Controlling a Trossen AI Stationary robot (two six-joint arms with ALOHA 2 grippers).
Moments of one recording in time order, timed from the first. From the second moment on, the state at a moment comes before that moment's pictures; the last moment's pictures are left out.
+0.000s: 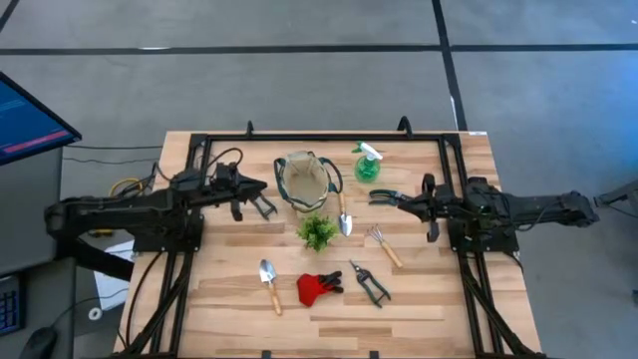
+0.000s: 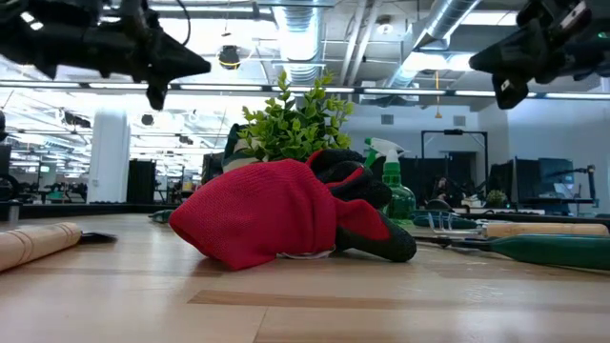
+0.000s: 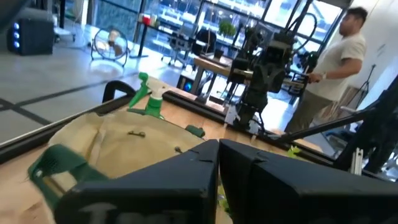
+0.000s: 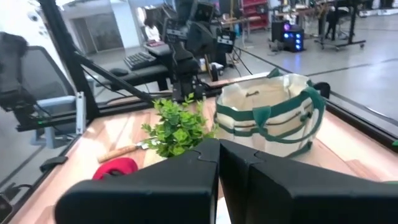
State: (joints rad) left arm 0.26 0.66 0.25 0.40 0.02 -0.32; right arm 0.04 0.30 0.21 0.00 0.12 0.16
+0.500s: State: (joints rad) left arm 0.25 0.80 0.46 0.40 0.06 -0.32; right arm 0.04 0.54 0.46 0.01 0.19 0.16
